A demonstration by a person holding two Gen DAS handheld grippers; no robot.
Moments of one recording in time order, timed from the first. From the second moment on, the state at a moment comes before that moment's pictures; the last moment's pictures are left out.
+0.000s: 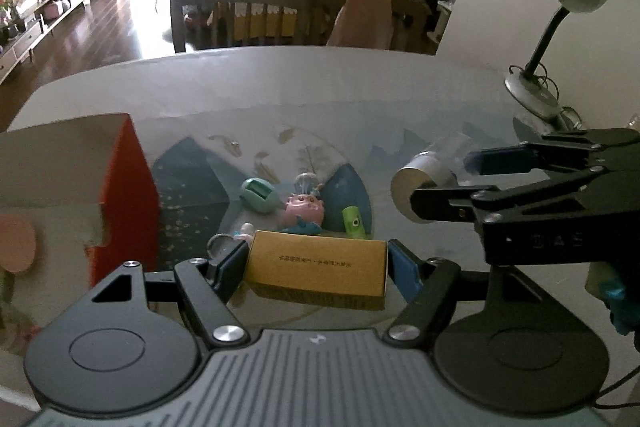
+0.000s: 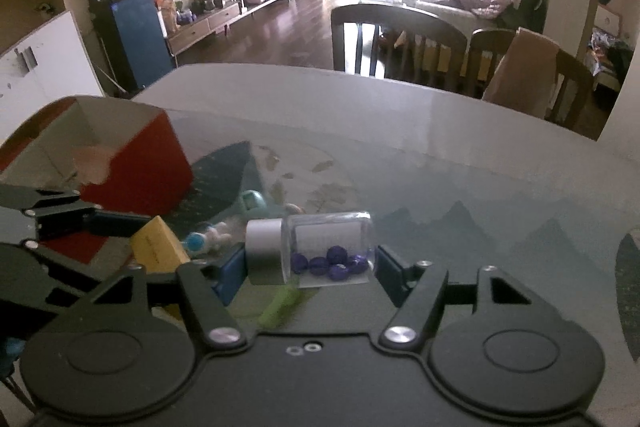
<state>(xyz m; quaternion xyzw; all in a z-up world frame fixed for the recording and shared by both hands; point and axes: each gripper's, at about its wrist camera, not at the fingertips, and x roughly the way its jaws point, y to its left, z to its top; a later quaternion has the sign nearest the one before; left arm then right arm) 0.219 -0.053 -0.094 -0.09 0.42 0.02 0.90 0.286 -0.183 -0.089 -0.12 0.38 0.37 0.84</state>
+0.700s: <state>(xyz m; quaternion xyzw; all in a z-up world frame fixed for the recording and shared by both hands) 0.135 0.006 -0.027 -0.10 0.36 0.06 0.93 0.215 -0.154 -0.024 -0.11 0.34 0.40 0.84</state>
